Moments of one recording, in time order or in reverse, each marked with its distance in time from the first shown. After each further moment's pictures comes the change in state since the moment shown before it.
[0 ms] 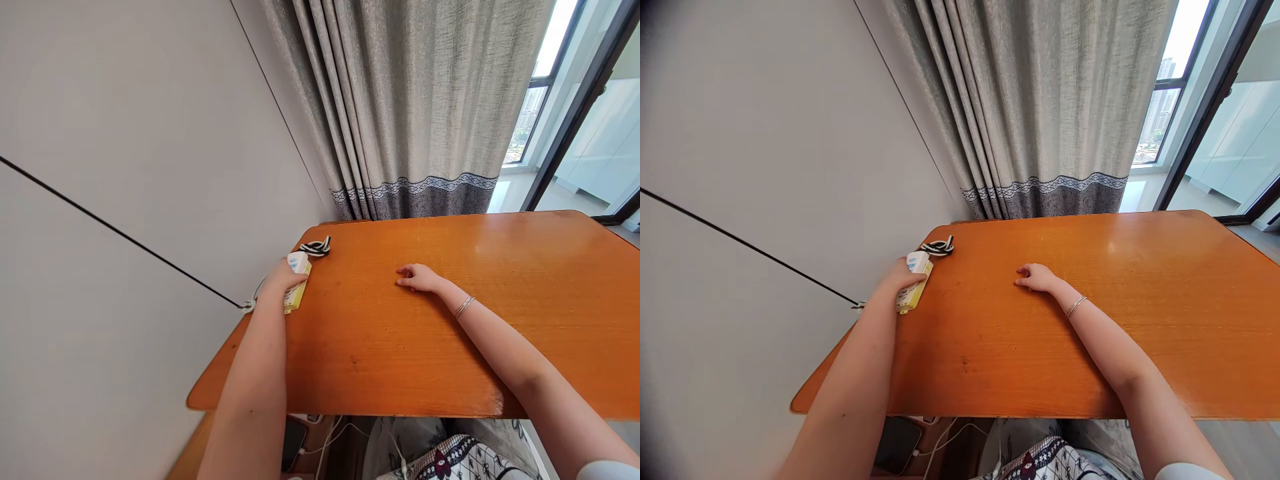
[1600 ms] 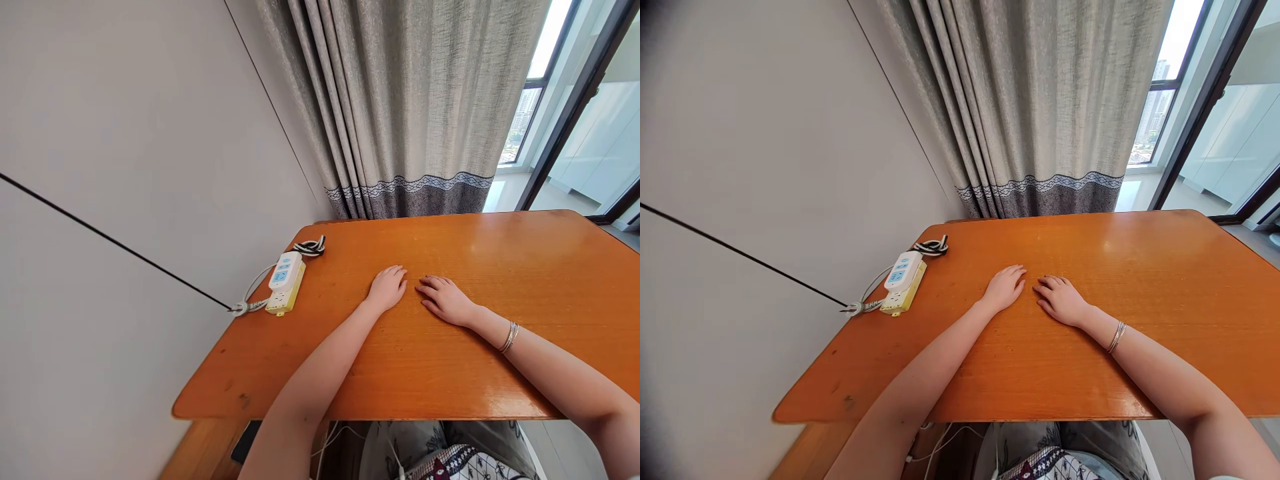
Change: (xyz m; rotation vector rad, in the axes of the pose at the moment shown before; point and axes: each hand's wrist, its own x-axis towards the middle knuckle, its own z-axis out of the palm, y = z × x) left_hand -0.137 0.167 0.113 -0.038 -0.036 0.974; right_hand -0.084 0.047 0.007 -0.582 0.246 -0.373
